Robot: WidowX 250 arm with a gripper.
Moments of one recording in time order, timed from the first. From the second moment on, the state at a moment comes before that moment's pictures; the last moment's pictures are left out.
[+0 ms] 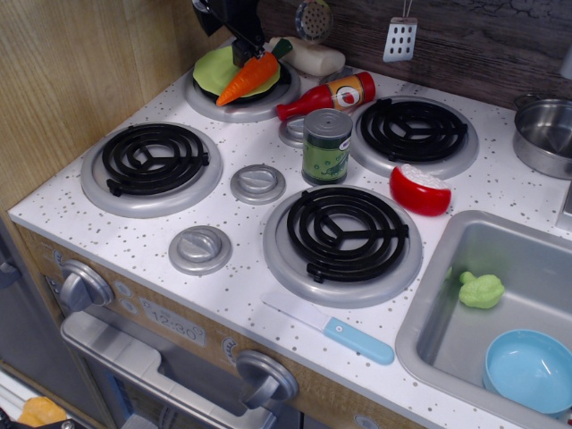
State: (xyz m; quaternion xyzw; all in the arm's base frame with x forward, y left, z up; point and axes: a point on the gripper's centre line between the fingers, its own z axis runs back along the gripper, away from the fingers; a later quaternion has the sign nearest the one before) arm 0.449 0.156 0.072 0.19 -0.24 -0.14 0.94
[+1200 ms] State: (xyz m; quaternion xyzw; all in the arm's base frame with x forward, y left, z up) arm 0.464 0.149 0.033 0.07 -0.21 -0.16 0.96
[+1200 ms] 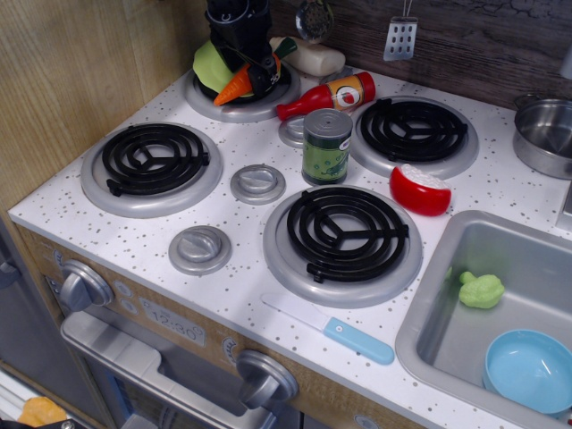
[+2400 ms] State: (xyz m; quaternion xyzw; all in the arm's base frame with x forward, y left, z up) arm 0.371 0.110 0.048 0.02 -0.09 -0.06 0.99
